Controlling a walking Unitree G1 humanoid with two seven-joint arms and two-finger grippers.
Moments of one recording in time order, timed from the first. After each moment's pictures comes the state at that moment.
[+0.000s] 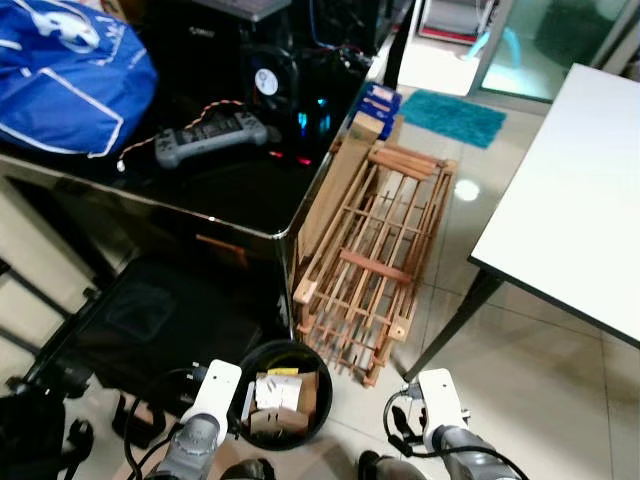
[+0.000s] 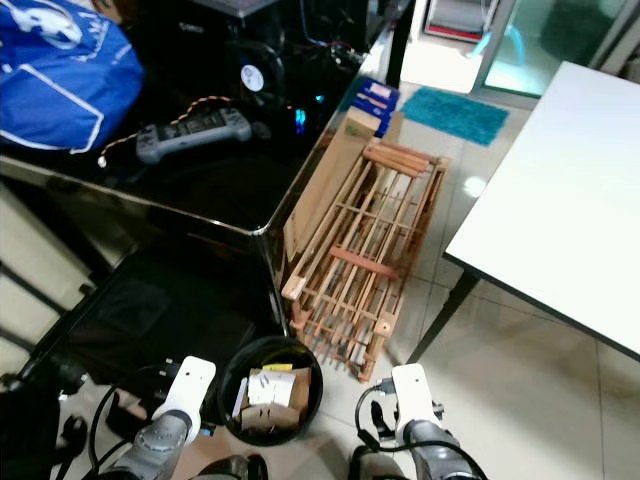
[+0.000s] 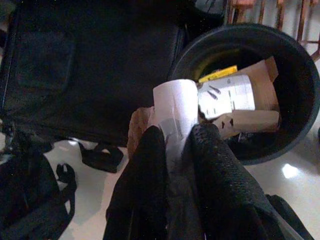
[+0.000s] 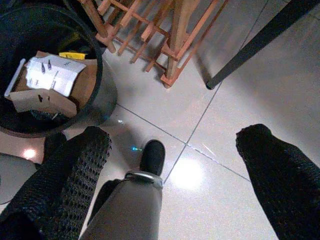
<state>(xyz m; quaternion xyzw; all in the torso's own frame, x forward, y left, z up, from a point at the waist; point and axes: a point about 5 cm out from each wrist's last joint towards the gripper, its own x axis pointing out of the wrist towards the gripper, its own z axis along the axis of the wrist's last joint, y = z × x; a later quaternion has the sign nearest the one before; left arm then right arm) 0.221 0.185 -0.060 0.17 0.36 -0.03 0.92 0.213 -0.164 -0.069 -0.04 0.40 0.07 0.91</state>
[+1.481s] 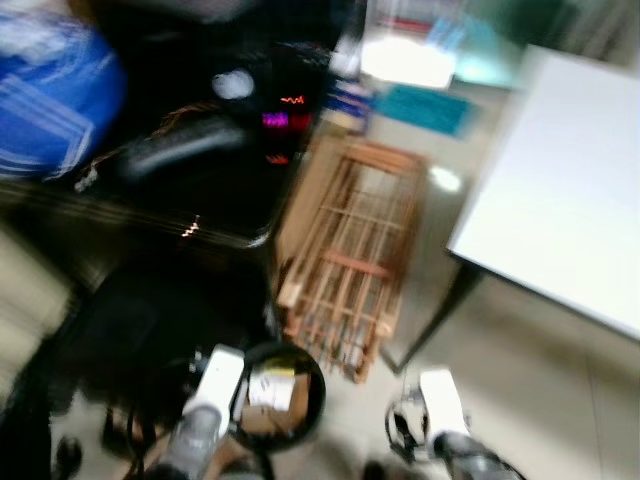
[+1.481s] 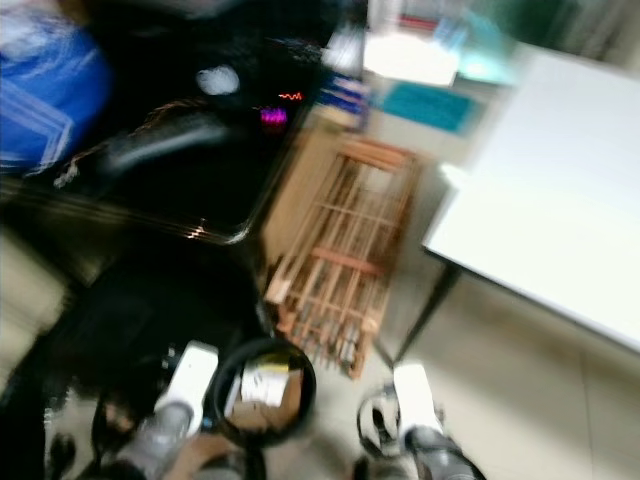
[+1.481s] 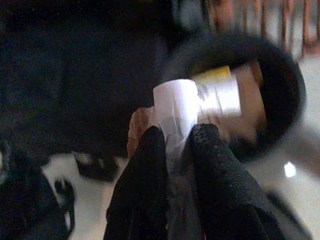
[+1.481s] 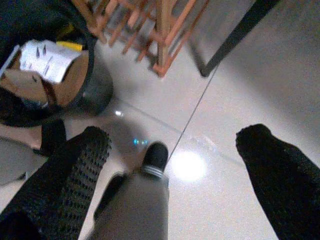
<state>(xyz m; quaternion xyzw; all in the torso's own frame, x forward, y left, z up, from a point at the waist) 0.219 0.182 -0.062 0.18 0.36 -0.03 0.91 0.219 -0.165 -0.065 -0.04 0.39 0.07 0.92</state>
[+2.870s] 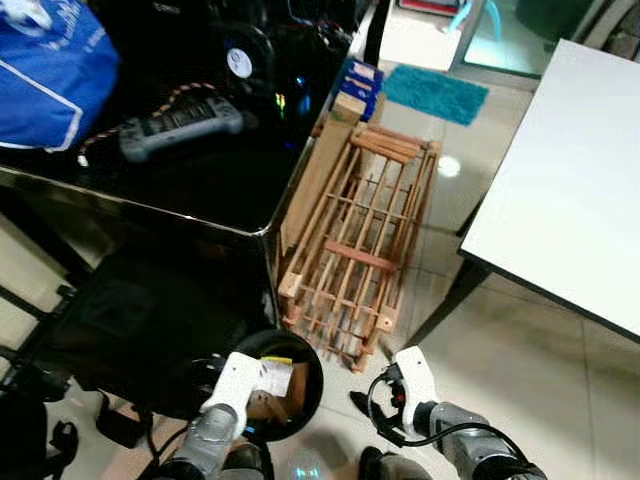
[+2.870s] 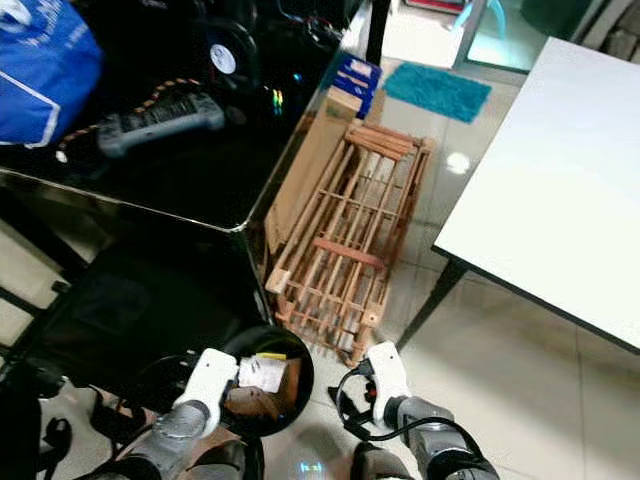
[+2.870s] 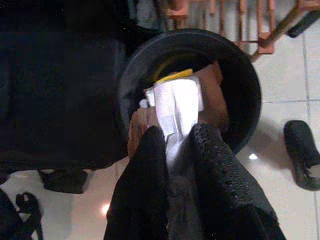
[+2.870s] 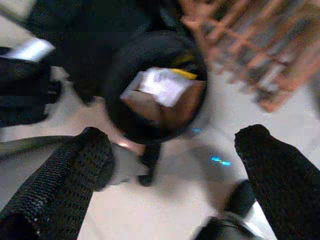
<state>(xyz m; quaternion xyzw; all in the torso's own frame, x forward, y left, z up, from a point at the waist) 0.233 0.159 -0.056 0.16 0.36 -0.08 0.92 0.235 -0.129 -0.045 0.08 0.36 0.29 0.88</state>
